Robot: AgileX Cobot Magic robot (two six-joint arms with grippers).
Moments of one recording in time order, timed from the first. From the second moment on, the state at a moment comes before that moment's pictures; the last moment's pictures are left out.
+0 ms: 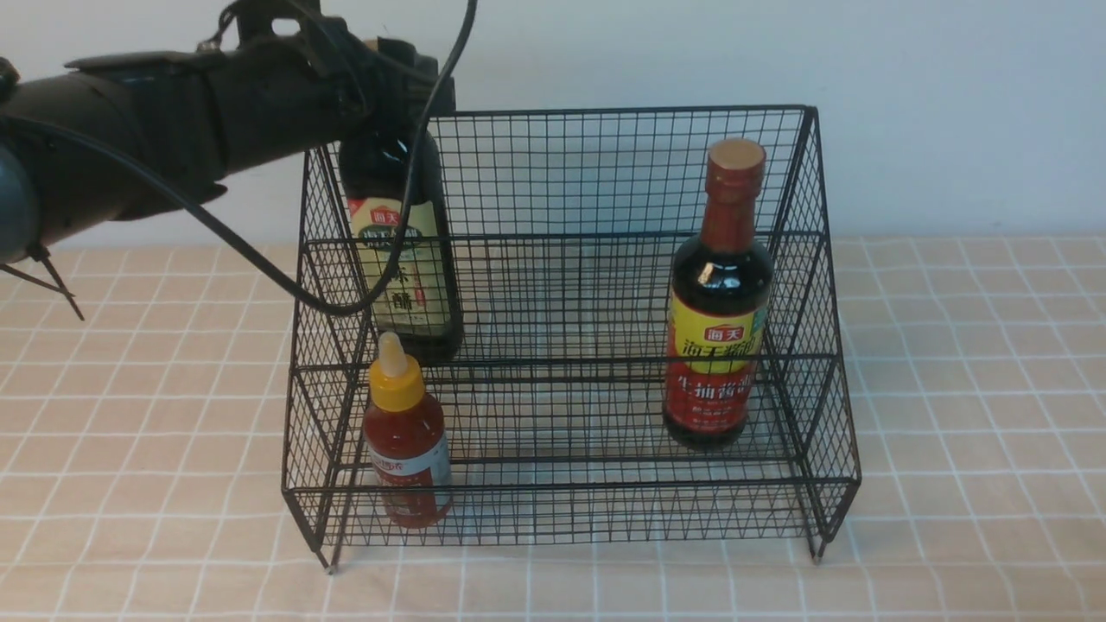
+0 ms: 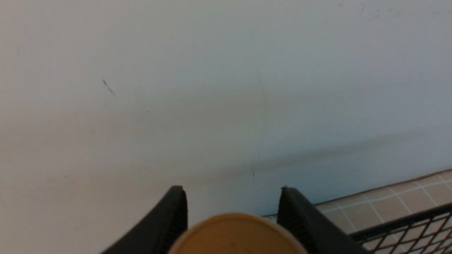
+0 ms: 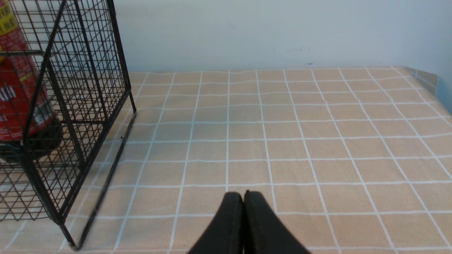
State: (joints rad) right arm -0.02 -0.01 0.02 0.01 0.39 0.04; left arm -0.24 1.72 -1.31 -1.72 0.08 1.64
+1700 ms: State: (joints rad) right arm -0.02 -0.01 0.02 0.01 0.39 0.04; left arm -0.25 1.13 -1.19 -1.72 0.10 1.69
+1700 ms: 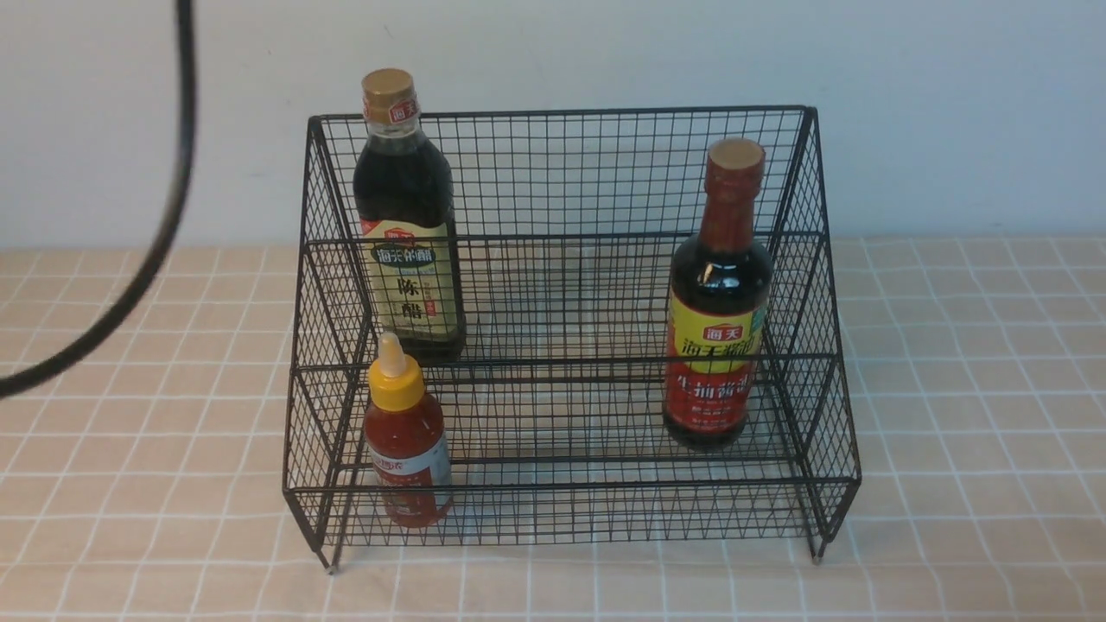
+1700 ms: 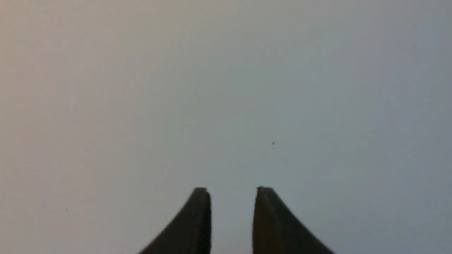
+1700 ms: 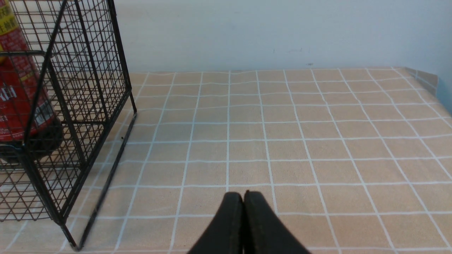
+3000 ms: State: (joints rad) right arm -0.02 -0.01 0.02 0.01 0.39 0.04; left arm -0.25 0.59 -0.56 -1.48 0.39 1.02
